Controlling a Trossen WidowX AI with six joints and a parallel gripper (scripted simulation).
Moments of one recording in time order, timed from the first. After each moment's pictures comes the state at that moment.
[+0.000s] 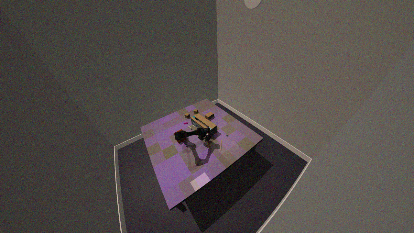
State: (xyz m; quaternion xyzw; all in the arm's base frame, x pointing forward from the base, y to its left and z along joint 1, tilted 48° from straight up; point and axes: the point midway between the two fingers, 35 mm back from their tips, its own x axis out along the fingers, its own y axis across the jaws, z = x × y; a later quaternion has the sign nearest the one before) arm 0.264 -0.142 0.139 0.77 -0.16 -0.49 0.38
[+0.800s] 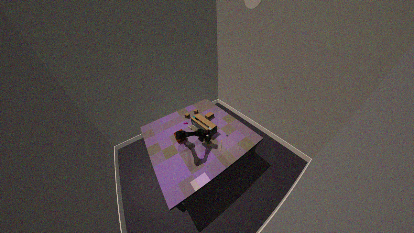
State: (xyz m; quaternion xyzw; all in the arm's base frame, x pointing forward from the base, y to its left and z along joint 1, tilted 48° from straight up) arm 0.263 -0.159 0.123 0.77 -0.16 -0.49 0.38
